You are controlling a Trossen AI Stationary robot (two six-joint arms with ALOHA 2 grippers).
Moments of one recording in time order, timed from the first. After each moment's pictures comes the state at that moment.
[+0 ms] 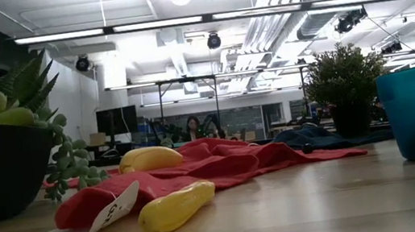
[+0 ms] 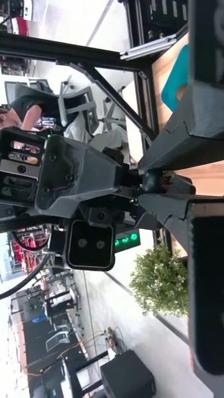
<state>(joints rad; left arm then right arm) -0.02 1.31 1.20 0.03 -0.20 0.16 0.09 1.35 1.01 0.50 0.06 1.20</state>
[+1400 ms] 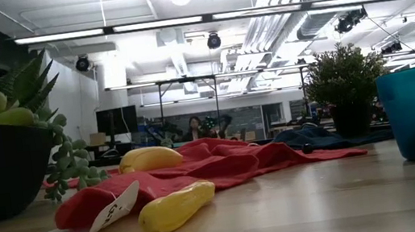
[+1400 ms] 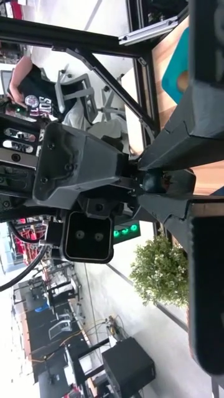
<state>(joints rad) -0.02 1.33 1.20 0.05 -0.23 0.19 0.09 1.34 1.01 0.50 0.05 1.19</state>
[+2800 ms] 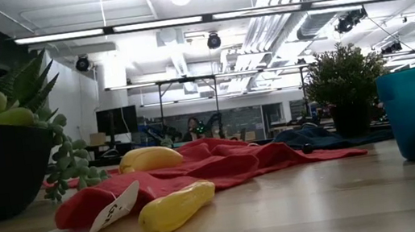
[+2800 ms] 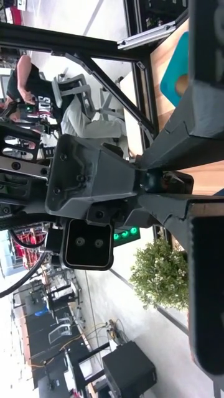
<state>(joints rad) -0.02 1.33 1.20 0.05 -0.22 0.19 0.08 1.35 1.01 0.50 0.06 1.19</state>
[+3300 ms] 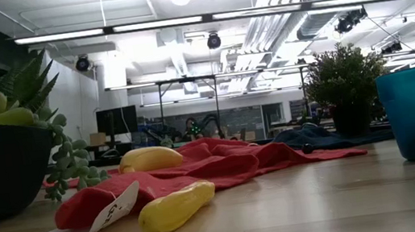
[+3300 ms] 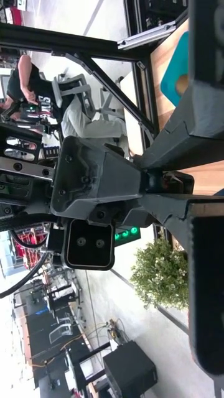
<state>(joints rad) -0.02 1.33 1.20 0.05 -0.22 0.19 0.08 1.35 1.01 0.50 0.06 1.19</state>
